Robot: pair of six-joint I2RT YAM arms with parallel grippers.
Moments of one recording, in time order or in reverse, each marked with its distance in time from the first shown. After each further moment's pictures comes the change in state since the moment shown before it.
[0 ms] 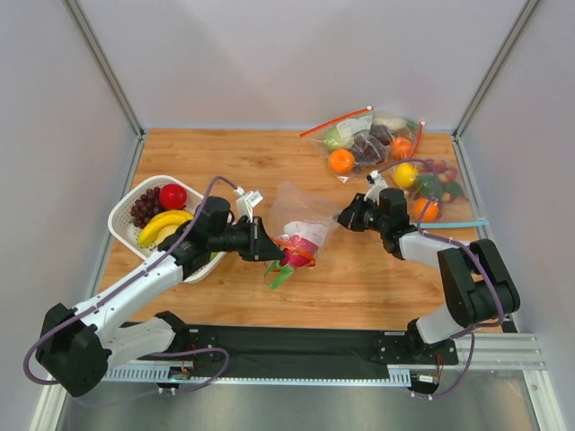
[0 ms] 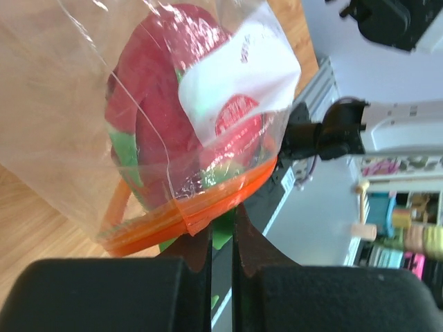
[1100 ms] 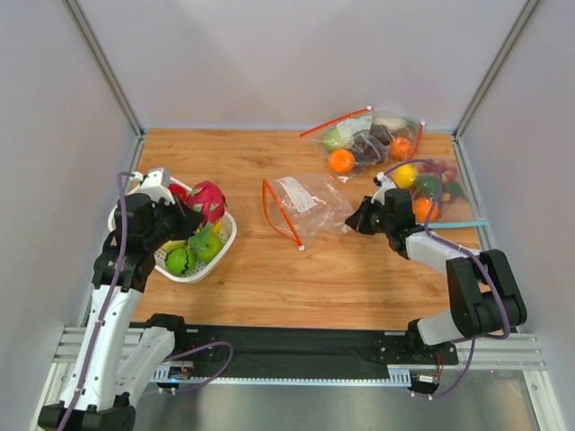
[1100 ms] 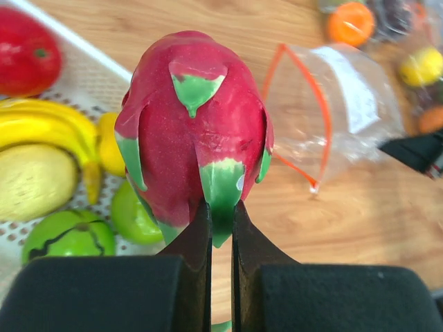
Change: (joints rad) left arm 0.466 -0.311 0.220 -0.464 -0.349 0.308; right arm -0.041 -0.059 0.035 -0.209 0.095 -0.087
